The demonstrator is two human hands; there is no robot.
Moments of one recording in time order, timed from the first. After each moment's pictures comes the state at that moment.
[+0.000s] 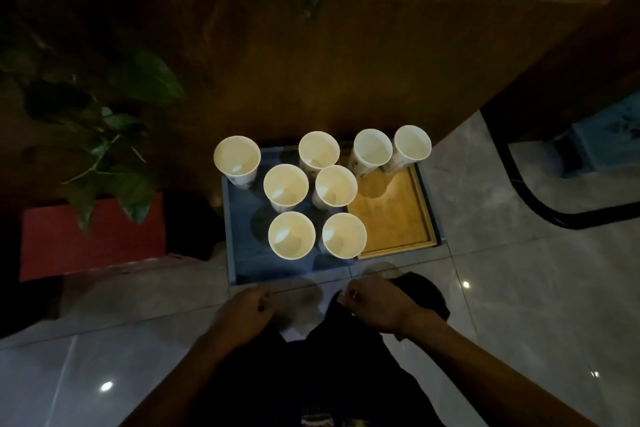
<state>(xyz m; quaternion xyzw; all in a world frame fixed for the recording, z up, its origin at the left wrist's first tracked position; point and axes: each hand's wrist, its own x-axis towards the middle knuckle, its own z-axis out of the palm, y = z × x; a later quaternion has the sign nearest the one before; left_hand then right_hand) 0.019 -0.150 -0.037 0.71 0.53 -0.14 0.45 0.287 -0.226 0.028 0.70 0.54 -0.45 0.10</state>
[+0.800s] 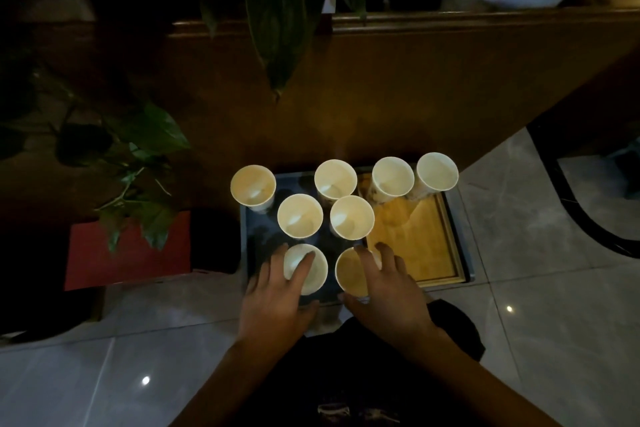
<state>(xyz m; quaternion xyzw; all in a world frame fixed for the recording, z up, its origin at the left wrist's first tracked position) 0.079 -0.118 0.037 0.85 0.49 0.03 0.17 0.291 -0.171 0.057 0.77 0.58 -0.26 0.01</state>
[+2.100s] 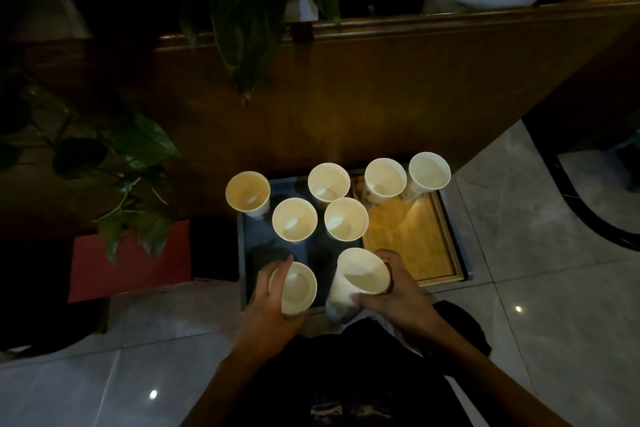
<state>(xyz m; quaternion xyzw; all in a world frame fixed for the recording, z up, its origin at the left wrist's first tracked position) 0.067 -0.127 0.007 0.76 0.52 0.13 0.38 0.323 -0.187 0.031 0.72 0.33 -0.52 -0.32</state>
